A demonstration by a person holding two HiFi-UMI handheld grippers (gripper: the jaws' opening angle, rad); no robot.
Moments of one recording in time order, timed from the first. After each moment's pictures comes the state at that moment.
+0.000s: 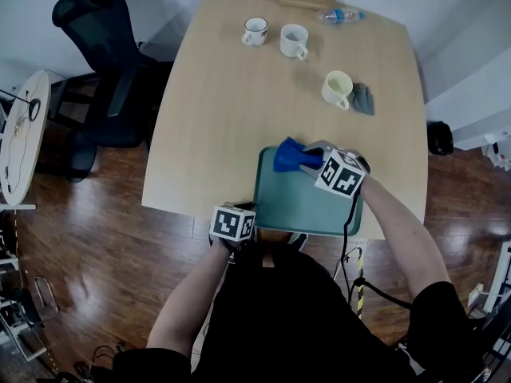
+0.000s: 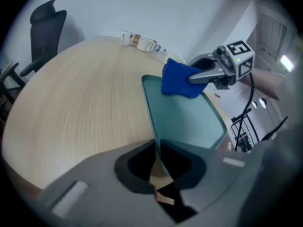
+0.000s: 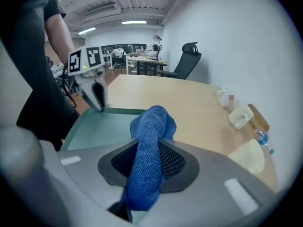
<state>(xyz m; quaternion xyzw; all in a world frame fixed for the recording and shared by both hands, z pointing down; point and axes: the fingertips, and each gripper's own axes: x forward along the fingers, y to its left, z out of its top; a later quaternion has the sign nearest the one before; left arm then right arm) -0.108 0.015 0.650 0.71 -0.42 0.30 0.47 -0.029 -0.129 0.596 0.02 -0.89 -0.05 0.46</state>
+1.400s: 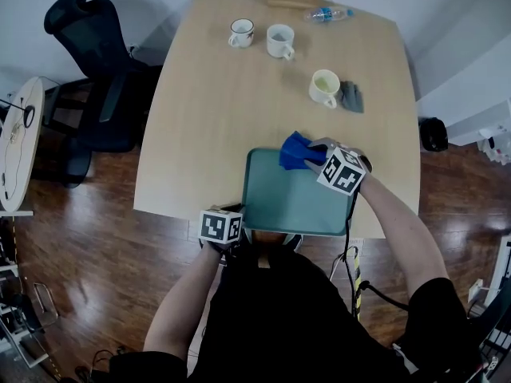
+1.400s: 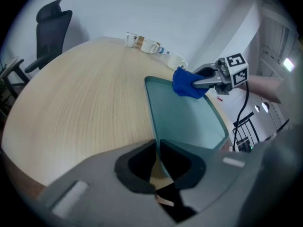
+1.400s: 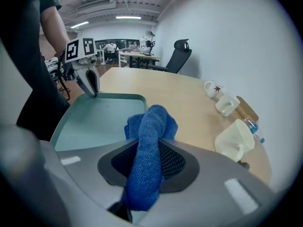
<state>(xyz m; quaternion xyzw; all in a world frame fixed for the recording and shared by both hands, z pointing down) -0.110 0.014 0.650 0.70 -0.45 0.28 0.48 0.019 -0.155 0.607 0.07 -0.87 -0.07 0.48</state>
